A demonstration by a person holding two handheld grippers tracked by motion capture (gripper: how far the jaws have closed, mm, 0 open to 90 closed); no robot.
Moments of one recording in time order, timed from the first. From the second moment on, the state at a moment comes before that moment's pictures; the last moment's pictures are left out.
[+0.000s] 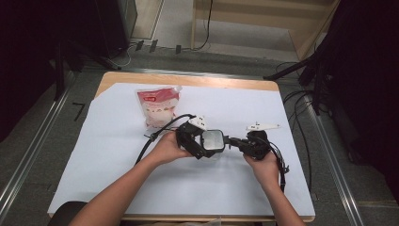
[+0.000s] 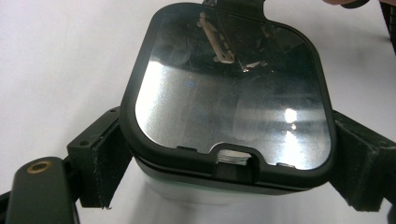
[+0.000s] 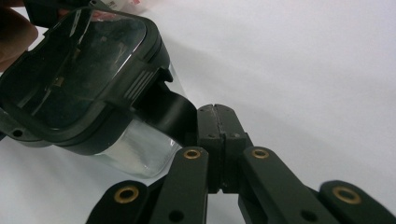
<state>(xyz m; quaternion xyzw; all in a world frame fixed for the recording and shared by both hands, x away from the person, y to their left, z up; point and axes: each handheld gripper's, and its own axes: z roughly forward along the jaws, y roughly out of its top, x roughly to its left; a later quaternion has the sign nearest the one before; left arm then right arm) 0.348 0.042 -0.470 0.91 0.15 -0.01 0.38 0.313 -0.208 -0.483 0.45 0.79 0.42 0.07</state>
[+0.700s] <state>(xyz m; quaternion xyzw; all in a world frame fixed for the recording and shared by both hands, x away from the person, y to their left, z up) 0.344 0.045 -0.455 0.92 0.11 0.01 0.39 0.310 -0.205 -0.484 0.44 0.79 0.41 0.07</state>
